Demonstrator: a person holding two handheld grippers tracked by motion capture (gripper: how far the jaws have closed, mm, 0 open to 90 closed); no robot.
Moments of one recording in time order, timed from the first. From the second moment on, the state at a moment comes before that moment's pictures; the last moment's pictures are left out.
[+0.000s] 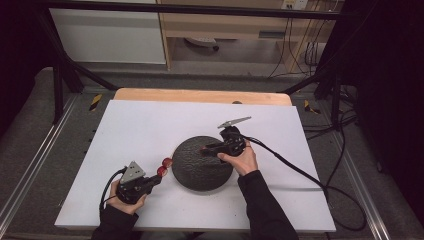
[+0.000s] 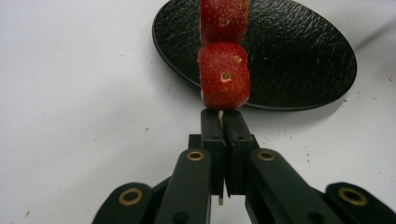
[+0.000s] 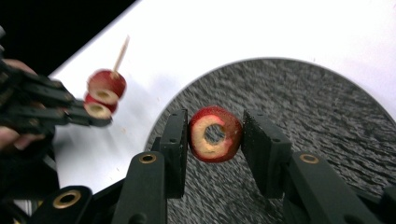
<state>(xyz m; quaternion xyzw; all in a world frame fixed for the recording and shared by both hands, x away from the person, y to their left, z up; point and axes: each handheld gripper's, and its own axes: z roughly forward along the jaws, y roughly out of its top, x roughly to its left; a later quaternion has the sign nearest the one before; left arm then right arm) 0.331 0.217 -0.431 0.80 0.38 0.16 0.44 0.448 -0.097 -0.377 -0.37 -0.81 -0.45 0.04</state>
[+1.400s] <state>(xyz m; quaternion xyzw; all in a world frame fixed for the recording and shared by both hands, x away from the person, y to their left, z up) 0.327 0.183 -0.420 0.77 0.40 0.17 0.47 0.425 -0.108 -0.387 -0.44 -0.59 -0.68 0.03</state>
